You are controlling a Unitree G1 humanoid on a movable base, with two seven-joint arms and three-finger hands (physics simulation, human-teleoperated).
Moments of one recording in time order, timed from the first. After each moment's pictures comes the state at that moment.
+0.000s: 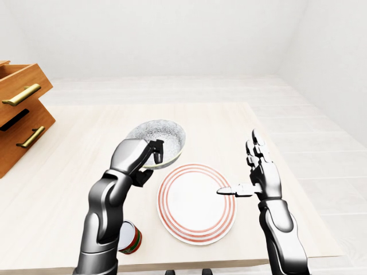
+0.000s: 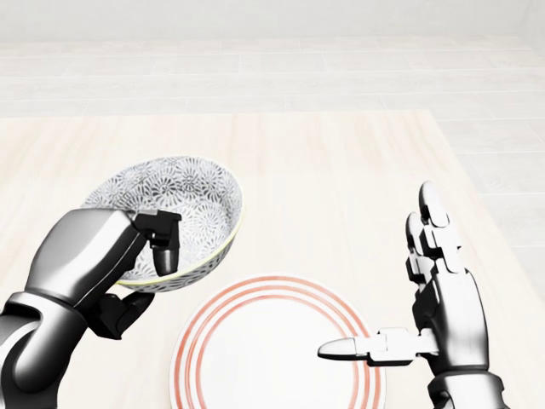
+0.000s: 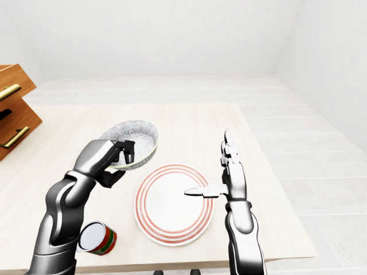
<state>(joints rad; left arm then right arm) -0.19 0.17 0.06 -0.32 0.98 -0.09 -0.46 0.12 -0.01 -0.04 -0.39 -0.03 0.09 0.05</state>
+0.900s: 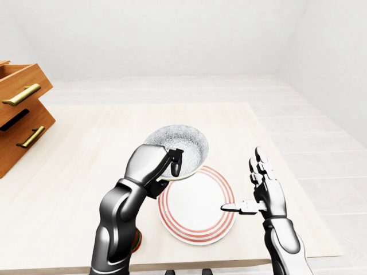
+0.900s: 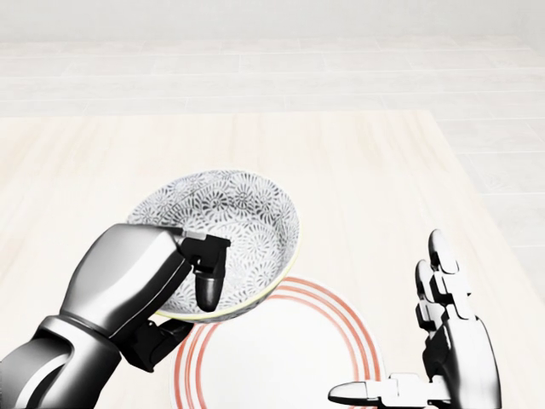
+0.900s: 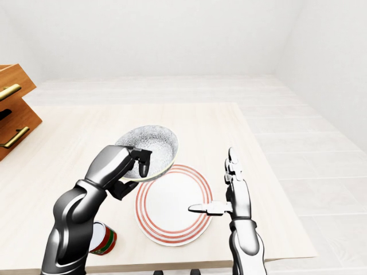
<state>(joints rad) -0.11 0.07 -0.06 -0.51 1.02 -0.09 -0.56 0.30 0.01 -0.04 -0.43 -0.02 0.09 0.07</state>
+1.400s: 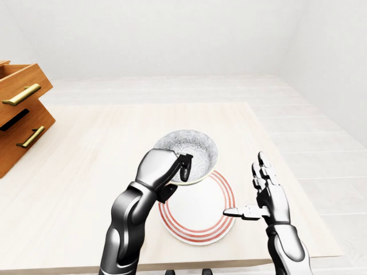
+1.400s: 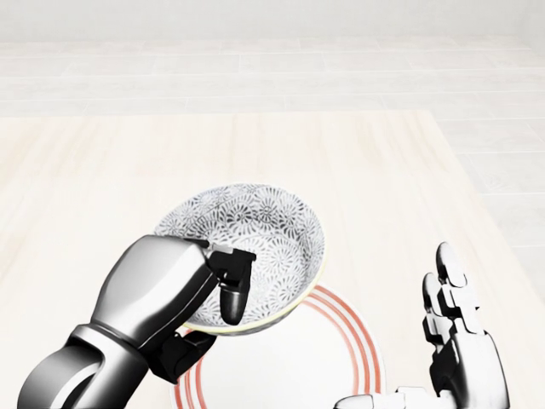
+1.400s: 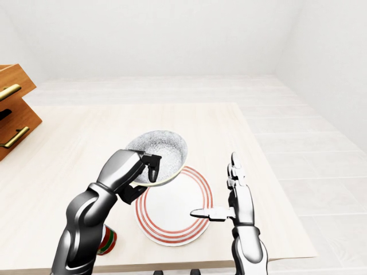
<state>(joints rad) -0.08 0.04 -0.14 -0.49 1.06 -0.09 -0.53 0.36 0.02 -0.05 -0.46 -0.01 0.09 0.07</state>
